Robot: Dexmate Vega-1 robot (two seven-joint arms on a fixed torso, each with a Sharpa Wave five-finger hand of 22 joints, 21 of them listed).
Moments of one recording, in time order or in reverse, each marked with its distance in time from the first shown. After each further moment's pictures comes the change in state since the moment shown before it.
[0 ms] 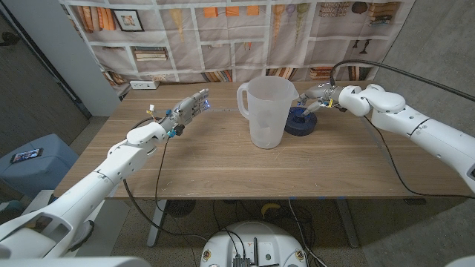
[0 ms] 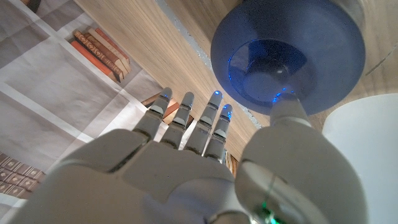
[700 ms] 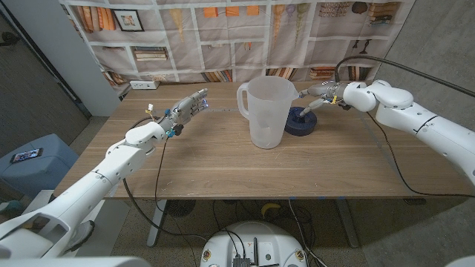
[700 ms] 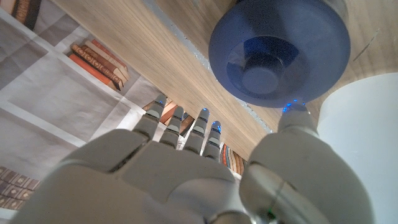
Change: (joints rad) left arm 0.006 0.012 -0.002 -0.016 0.029 -0.007 0.025; left_hand -0.008 0.008 0.023 0.000 0.005 0.000 0.000 0.000 0.000 0.000 0.000 0.000 0.000 -0.004 -0.004 0.000 0.000 0.000 0.000 0.000 0.000; right arm -0.017 -0.014 0.060 0.016 0.123 0.038 0.029; right_hand -0.111 -0.021 -0.040 0.023 0.012 -0.198 0.040 -0.143 -0.014 -0.264 0.064 -0.008 -0.044 -0.202 0.078 -0.100 -0.008 -0.148 -0.006 -0.011 0.000
